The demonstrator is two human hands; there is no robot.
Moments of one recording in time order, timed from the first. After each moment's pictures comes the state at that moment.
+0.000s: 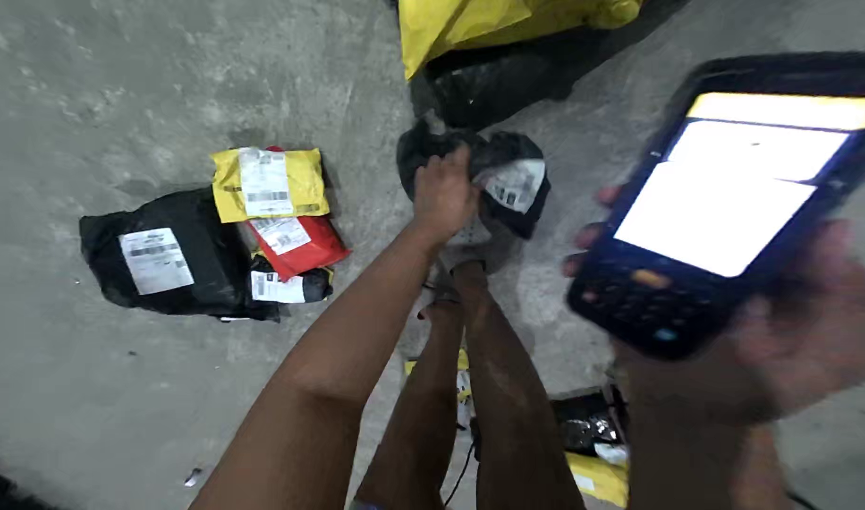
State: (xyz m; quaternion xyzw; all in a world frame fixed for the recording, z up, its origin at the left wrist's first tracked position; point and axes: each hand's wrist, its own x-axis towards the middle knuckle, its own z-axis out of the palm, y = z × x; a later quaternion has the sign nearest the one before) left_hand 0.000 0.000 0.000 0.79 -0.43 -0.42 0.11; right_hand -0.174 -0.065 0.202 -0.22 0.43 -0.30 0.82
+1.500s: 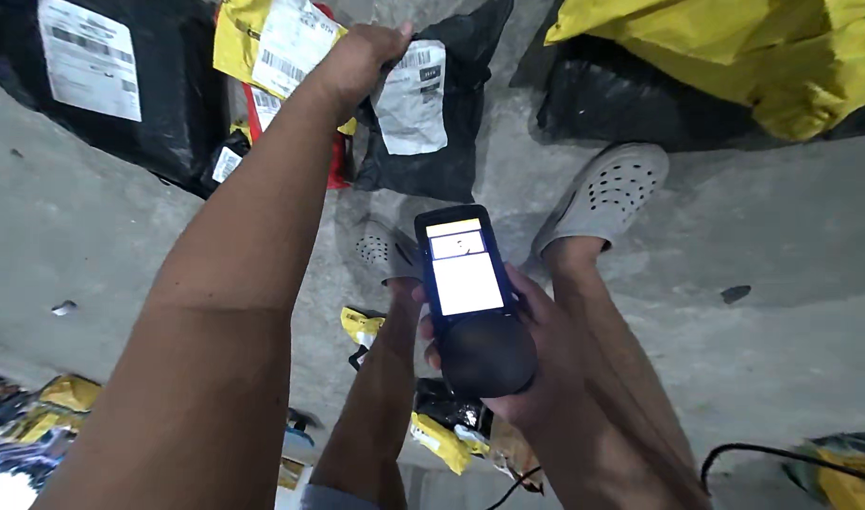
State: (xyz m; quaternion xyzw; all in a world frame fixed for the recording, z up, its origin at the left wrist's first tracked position) left_hand 0.199 0.083 -0.033 0.75 0.02 -0.56 0.36; right_hand -0.101 -0.035 0.154 0.22 0.46 0.16 0.85
